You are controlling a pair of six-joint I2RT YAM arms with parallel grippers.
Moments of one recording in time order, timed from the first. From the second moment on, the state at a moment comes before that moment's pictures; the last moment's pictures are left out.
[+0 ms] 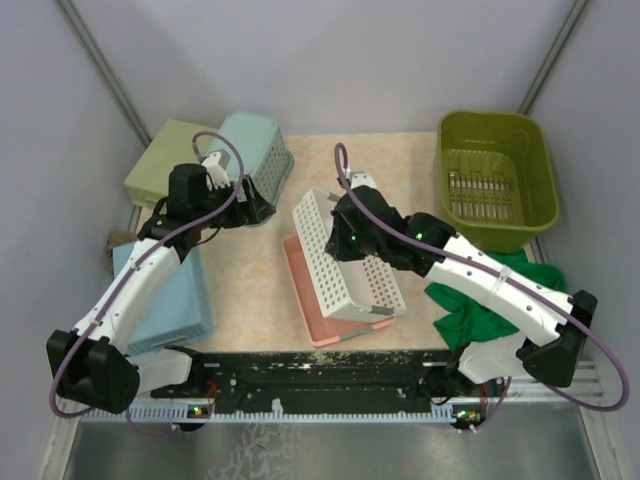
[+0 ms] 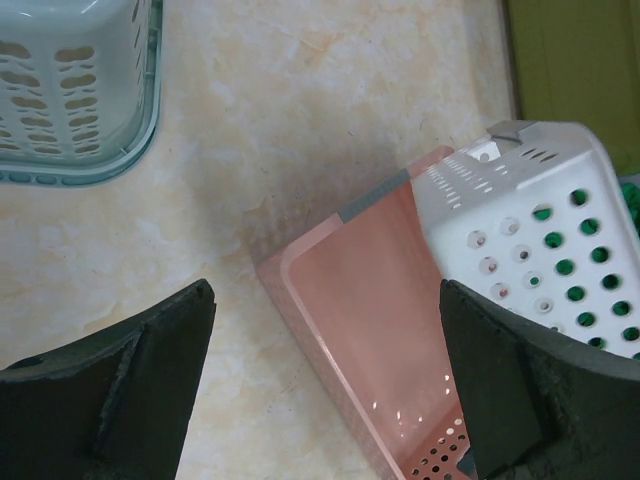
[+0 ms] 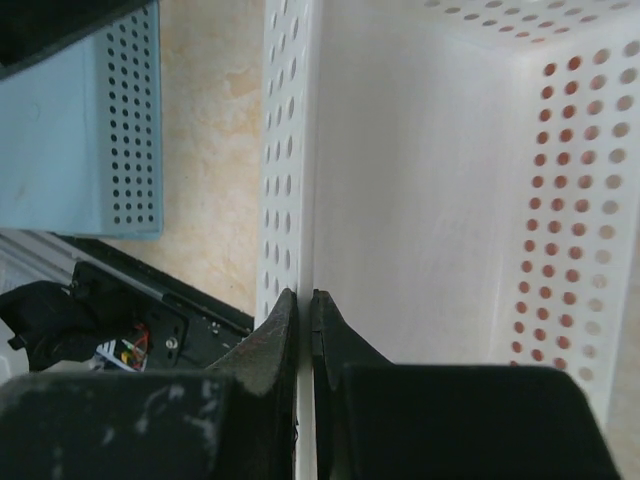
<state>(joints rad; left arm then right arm) -0.28 1.21 1.05 -0.37 0.29 -0.42 0.97 1.30 1.38 -0.79 0.19 0.69</state>
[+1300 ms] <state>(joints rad) -0.60 1.36 0.97 -0.31 0.34 -0.55 0.32 1.49 1.57 -0.49 -0.12 0.54</state>
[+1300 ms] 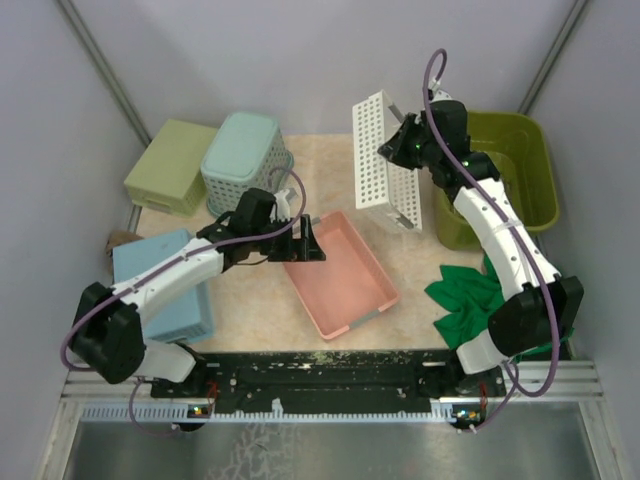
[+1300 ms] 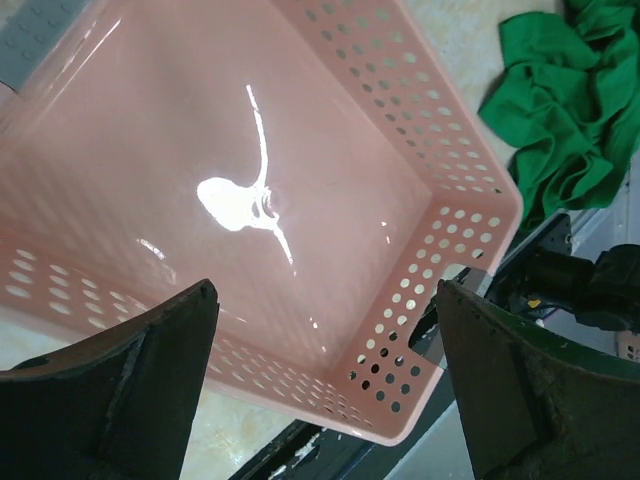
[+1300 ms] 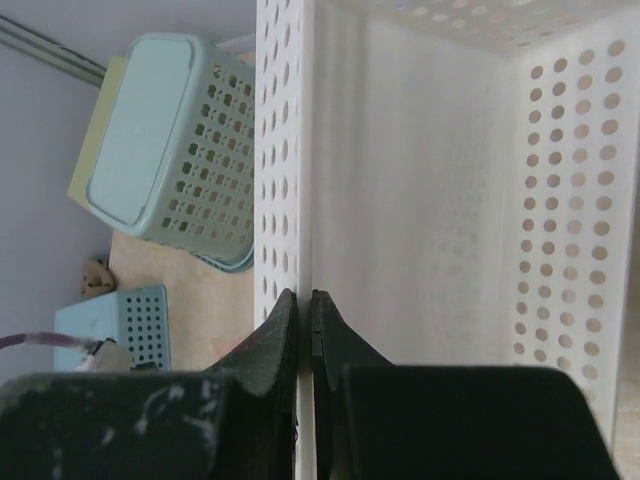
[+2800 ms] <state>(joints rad) -0.60 1.11 1.15 -0.65 -0.02 -0.44 0.38 2.04 1.77 -0.02 -0.39 1.00</state>
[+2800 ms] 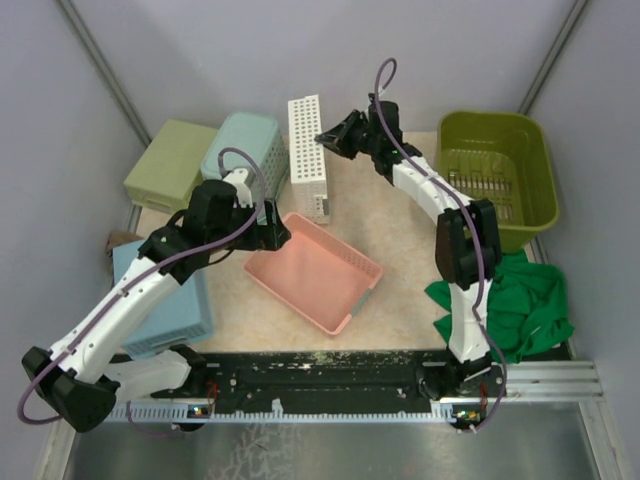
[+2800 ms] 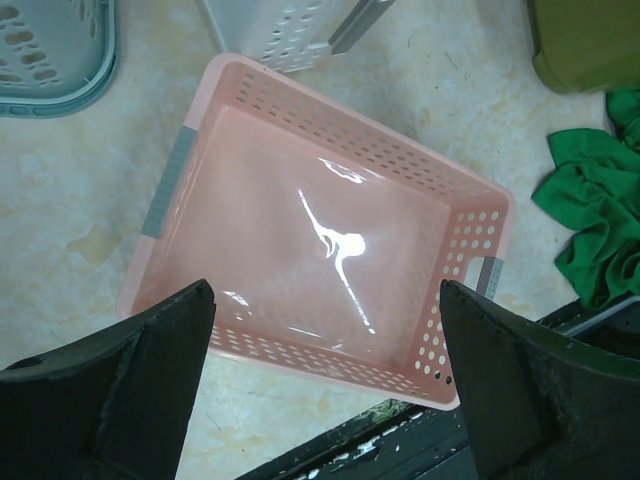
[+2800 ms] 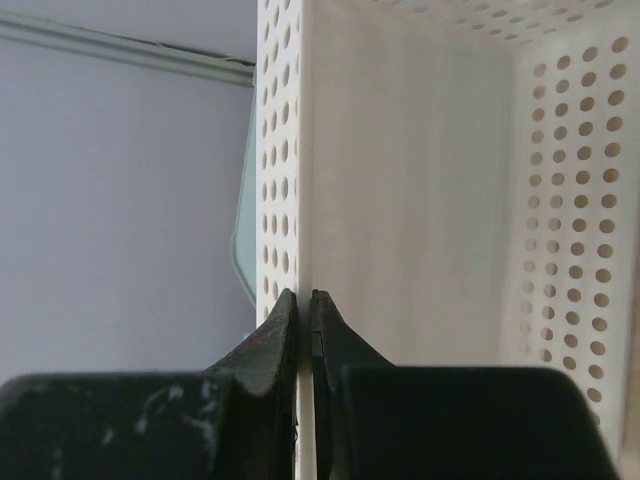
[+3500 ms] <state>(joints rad) -0.60 1.08 1.14 -0.59 -0.04 -0.48 0.18 2.12 1.55 0.42 -0.63 1.28</state>
